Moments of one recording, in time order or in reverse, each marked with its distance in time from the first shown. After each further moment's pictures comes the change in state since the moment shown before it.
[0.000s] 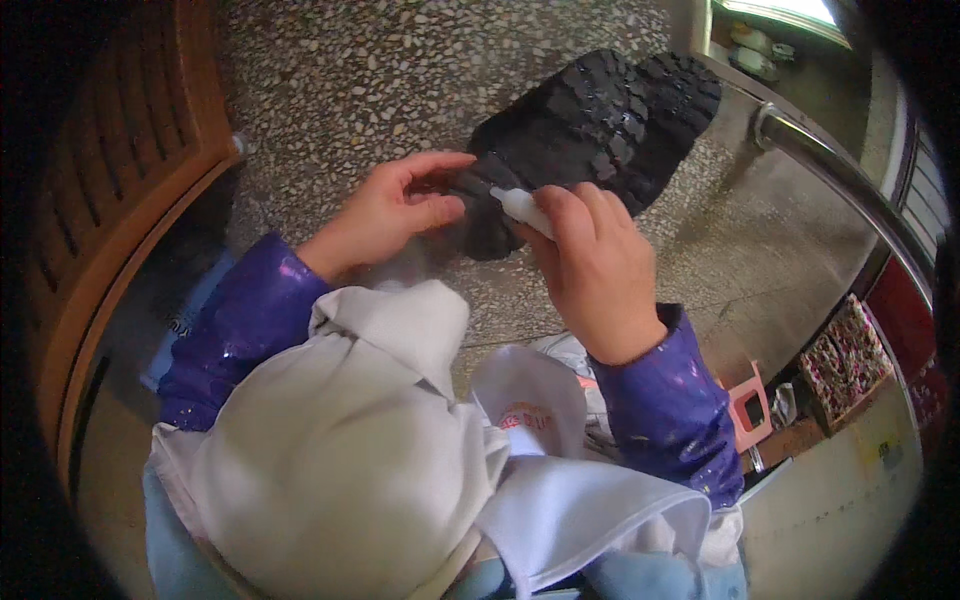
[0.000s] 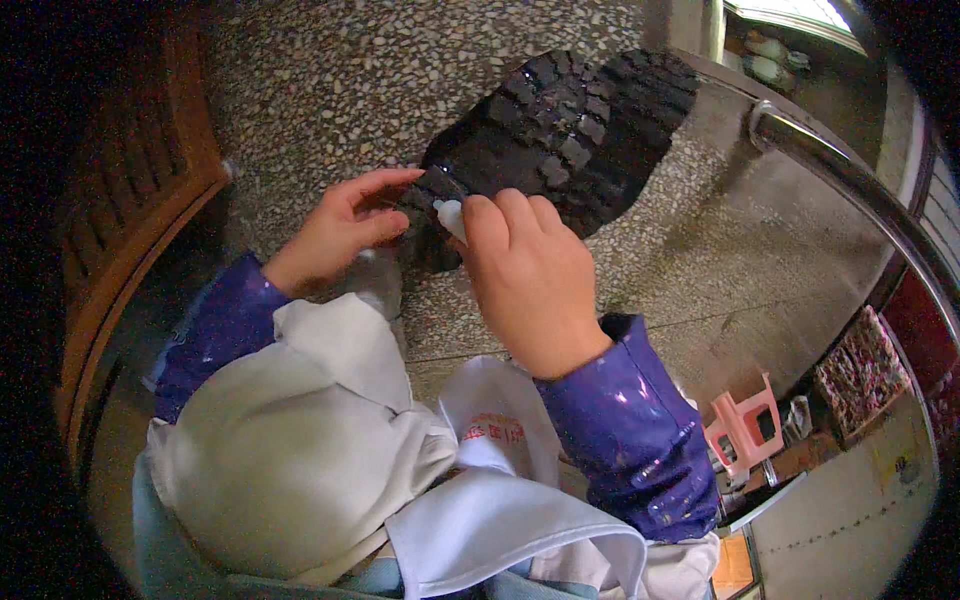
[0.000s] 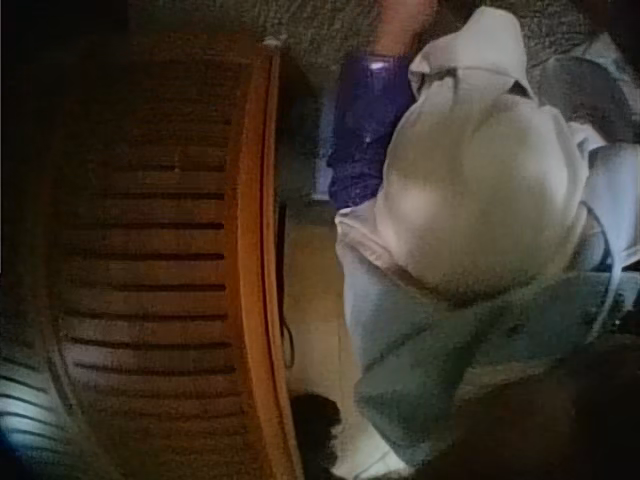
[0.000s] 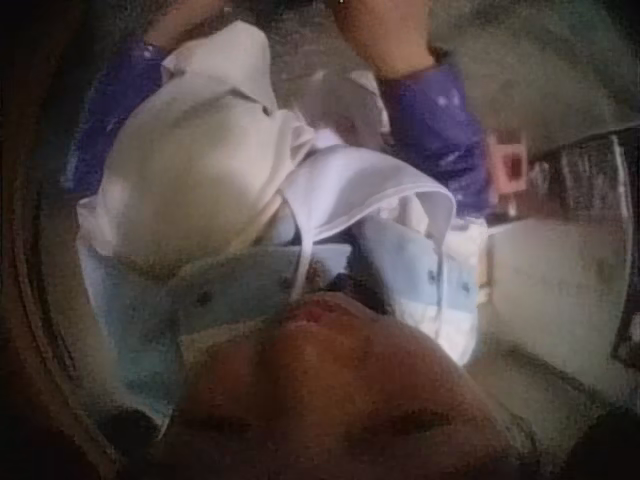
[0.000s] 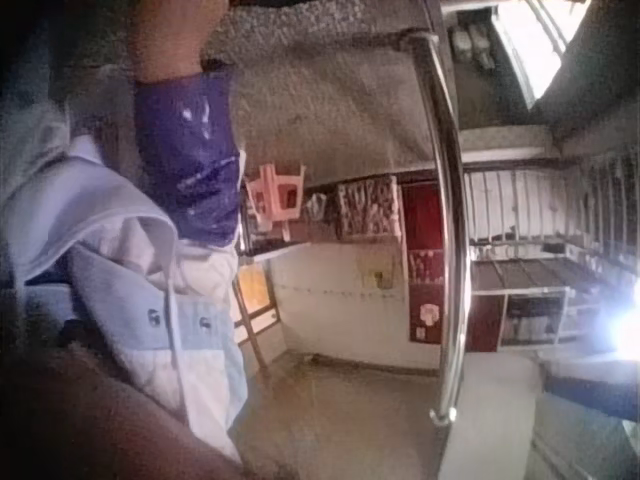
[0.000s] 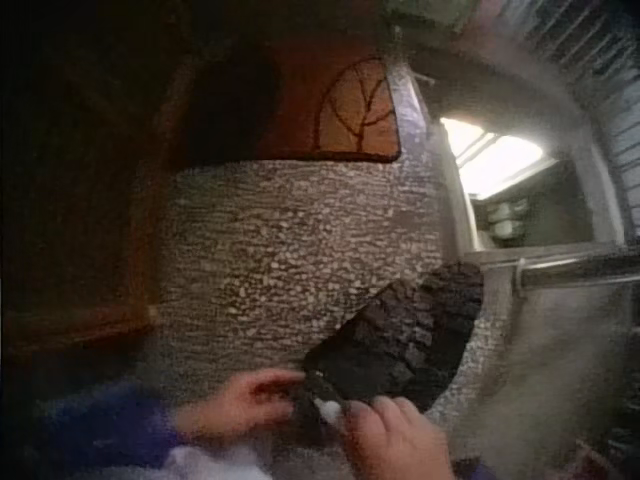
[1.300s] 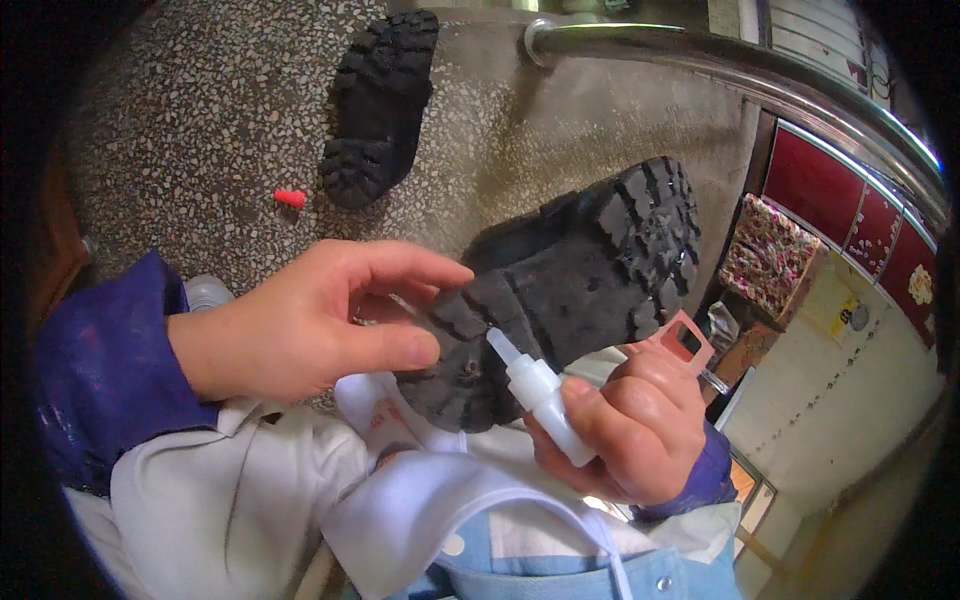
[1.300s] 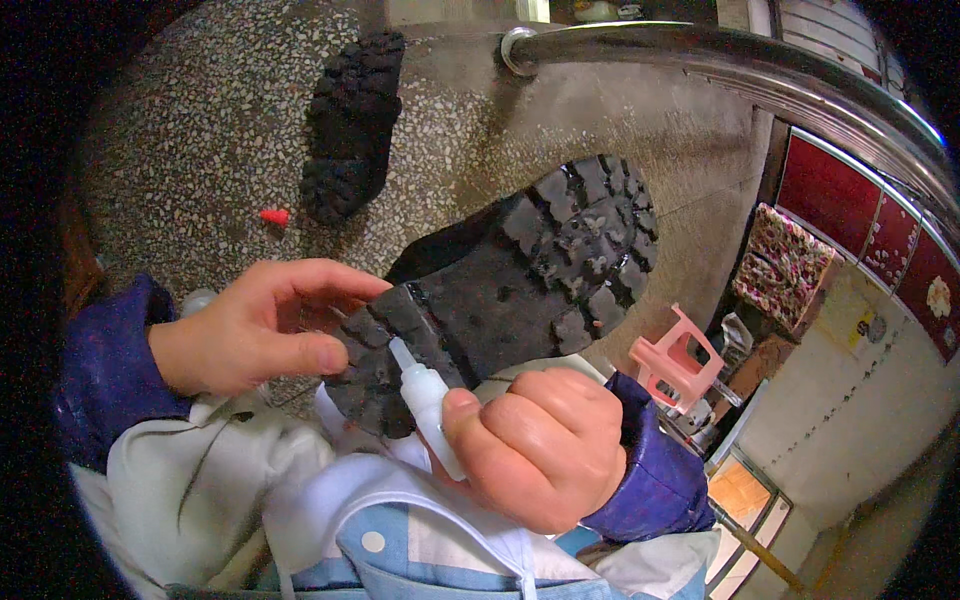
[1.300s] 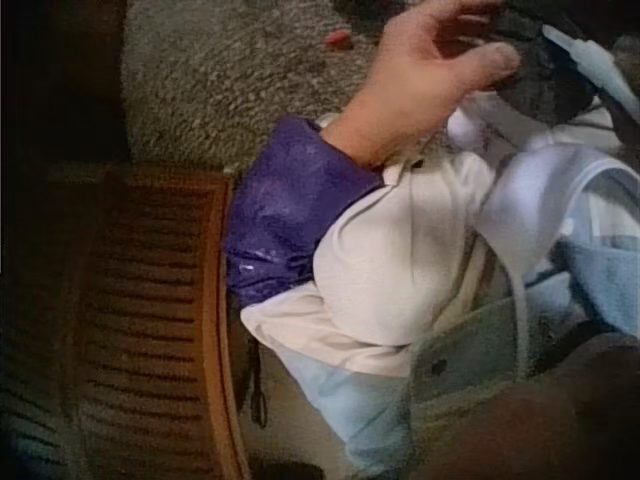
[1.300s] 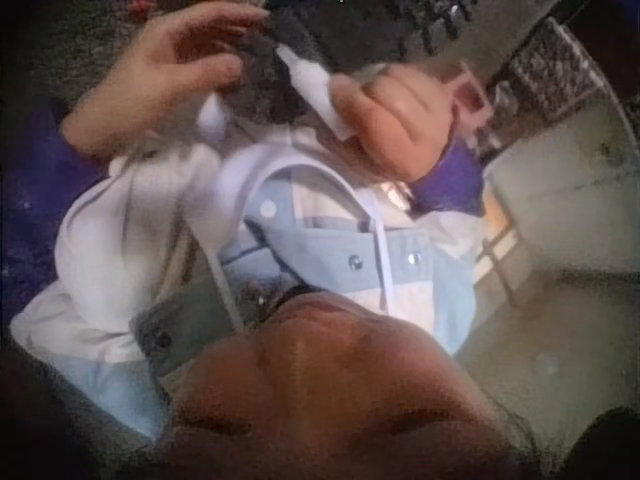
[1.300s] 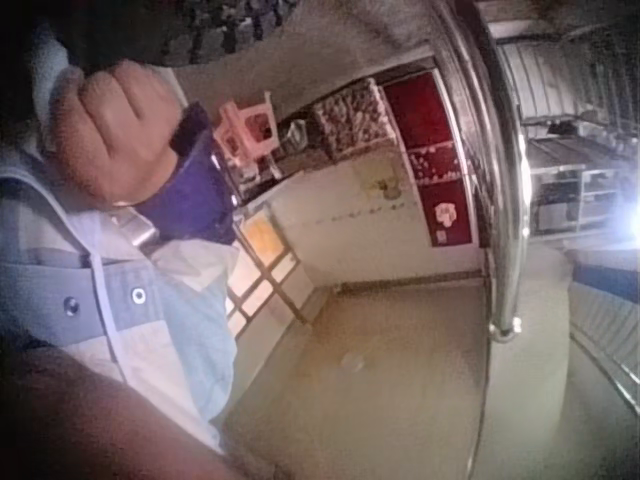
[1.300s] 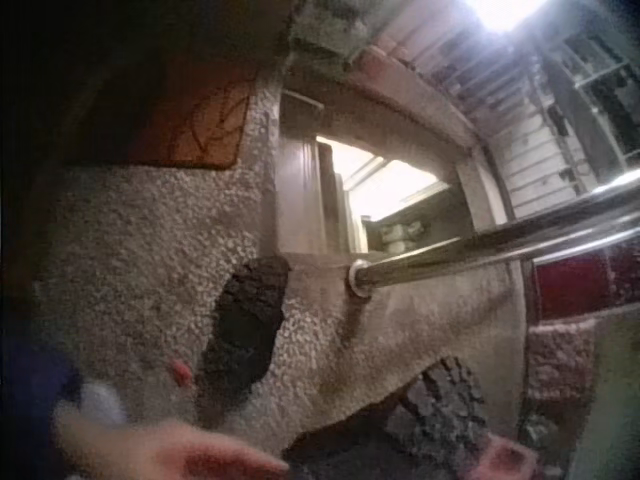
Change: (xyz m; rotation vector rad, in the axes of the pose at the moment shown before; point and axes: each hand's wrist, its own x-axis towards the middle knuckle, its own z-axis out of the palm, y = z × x) left_hand -0.024 0.079 0.195 -0.027 -0.686 -0.100; right_hand -0.163 0.018 -0.199 -0.077 0.148 -0.222
